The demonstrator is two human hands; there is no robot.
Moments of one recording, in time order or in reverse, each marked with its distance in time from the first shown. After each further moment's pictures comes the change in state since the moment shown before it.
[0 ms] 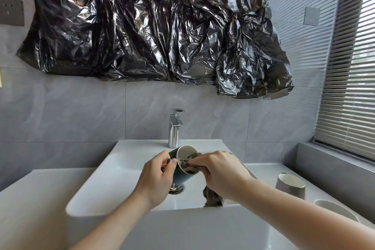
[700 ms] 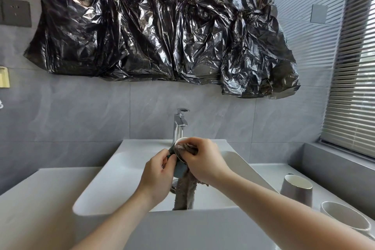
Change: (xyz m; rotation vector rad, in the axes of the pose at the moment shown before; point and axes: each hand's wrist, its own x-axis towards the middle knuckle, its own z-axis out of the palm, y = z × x) left_hand 0.005 -0.002 -0.003 -0.159 0.064 -0.102; right_hand 0.042 -0.042 0.012 0.761 0.230 0.235
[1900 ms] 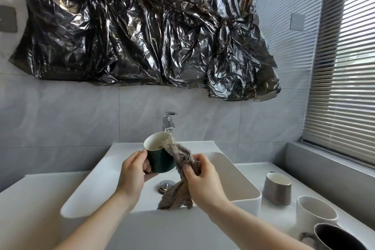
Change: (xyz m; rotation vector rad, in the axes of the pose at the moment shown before) left_hand 0.001 0.002 -0.013 -0.521 0.119 -0.276; right_hand -0.066 0.005 -0.013 0.321 0.156 0.256
